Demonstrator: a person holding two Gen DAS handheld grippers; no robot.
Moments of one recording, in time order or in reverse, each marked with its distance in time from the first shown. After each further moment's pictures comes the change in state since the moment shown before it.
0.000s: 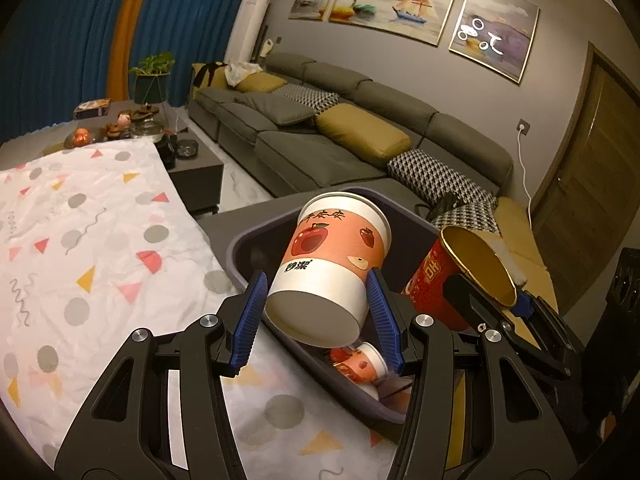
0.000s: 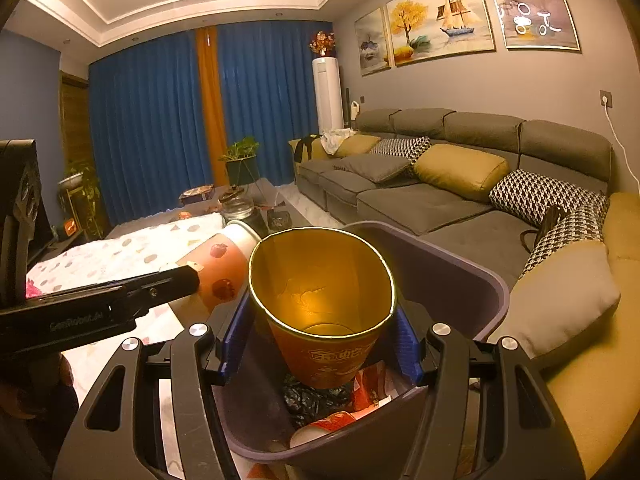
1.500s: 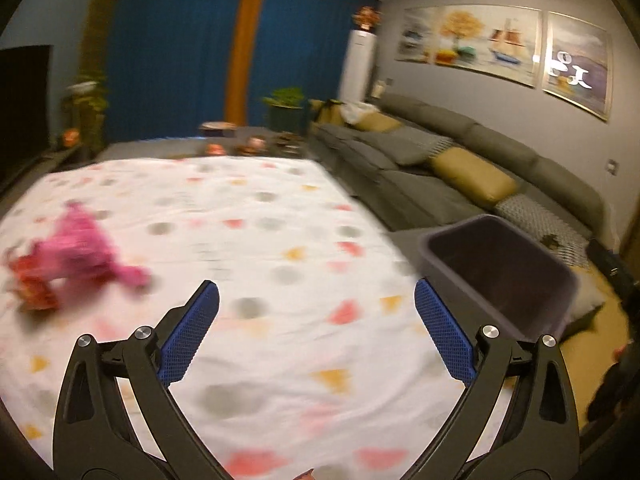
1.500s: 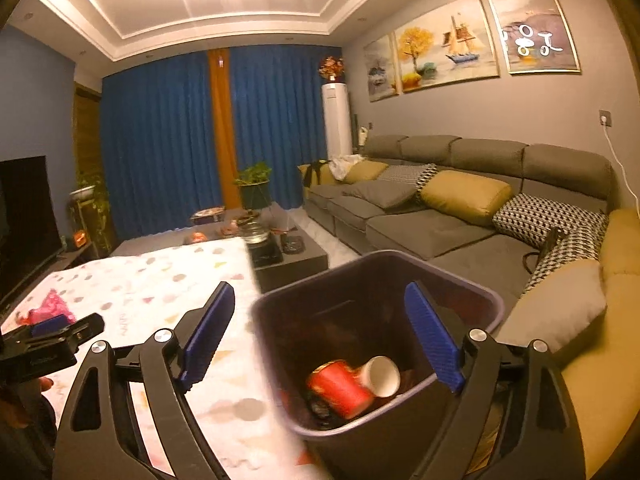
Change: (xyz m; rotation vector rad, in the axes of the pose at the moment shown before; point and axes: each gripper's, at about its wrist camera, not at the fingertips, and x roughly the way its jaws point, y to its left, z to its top) left arm -0.138 0.086 -0.058 -0.117 -0.173 0.461; right arm -0.051 0.039 0.012 -0.024 -0.096 0.034
